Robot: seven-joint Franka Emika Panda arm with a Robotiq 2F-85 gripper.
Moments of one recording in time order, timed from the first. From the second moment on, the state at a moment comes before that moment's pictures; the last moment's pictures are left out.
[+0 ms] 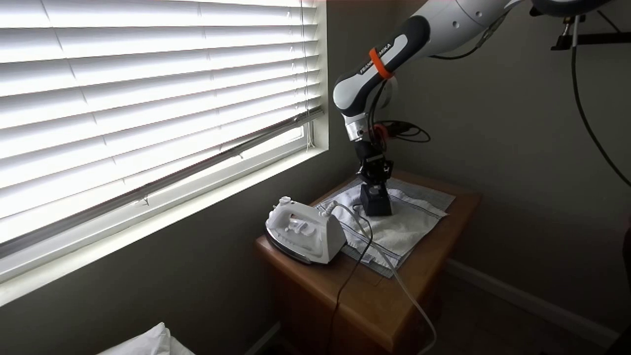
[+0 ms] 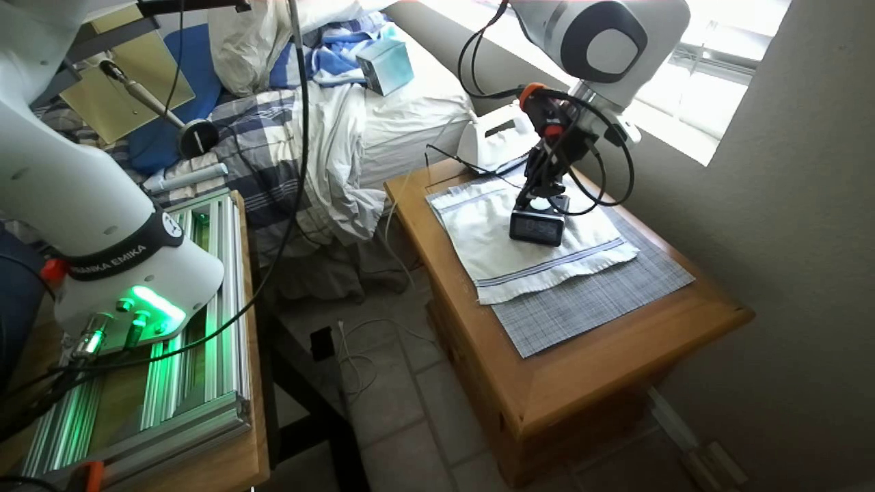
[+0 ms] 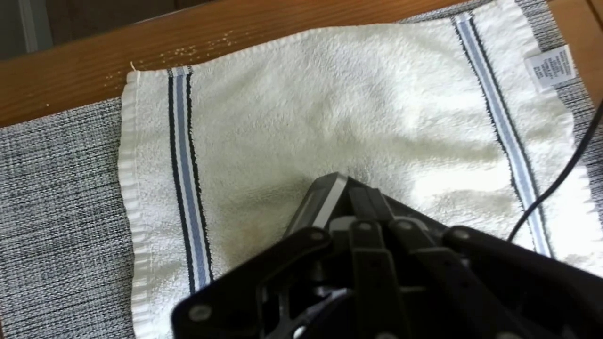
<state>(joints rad) -0.08 1.05 -0.08 -1.23 0.13 1.76 0.15</state>
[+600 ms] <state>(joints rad) -0.07 1.10 -0.08 -1.15 0.12 1.70 0.20</state>
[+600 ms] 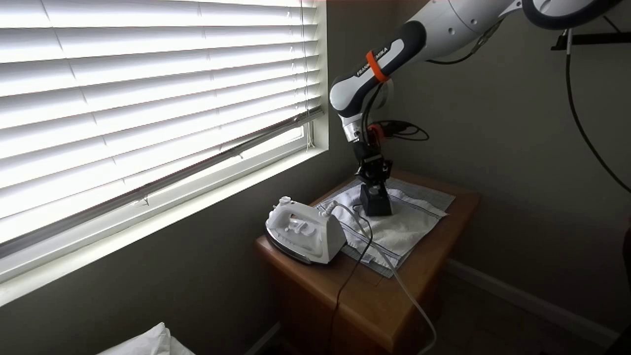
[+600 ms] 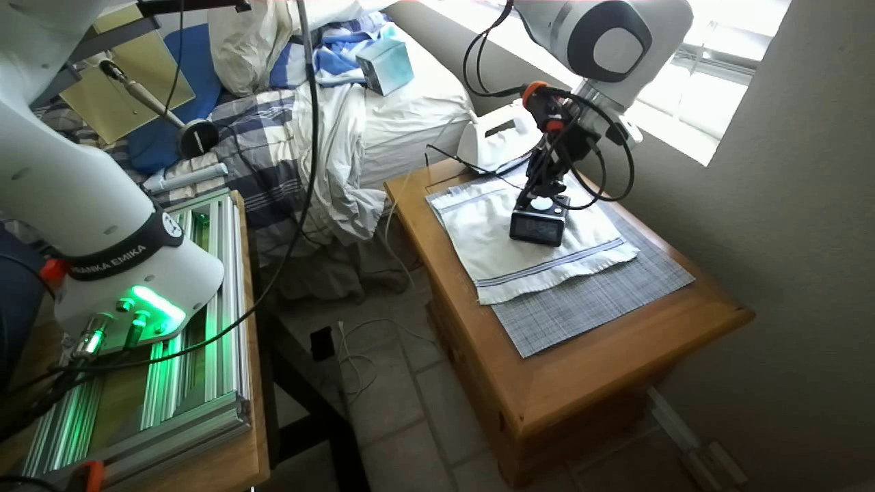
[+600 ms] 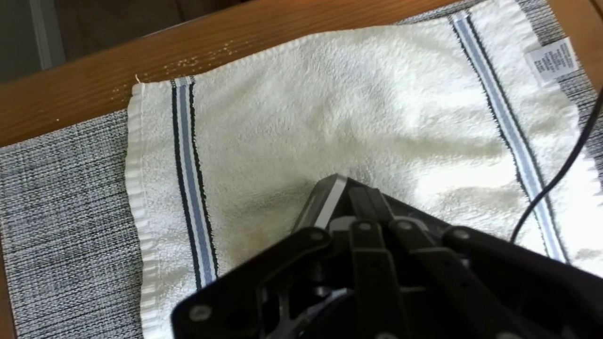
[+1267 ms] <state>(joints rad) -0.02 1.10 -0.11 -1.15 0.08 1.70 0.37</state>
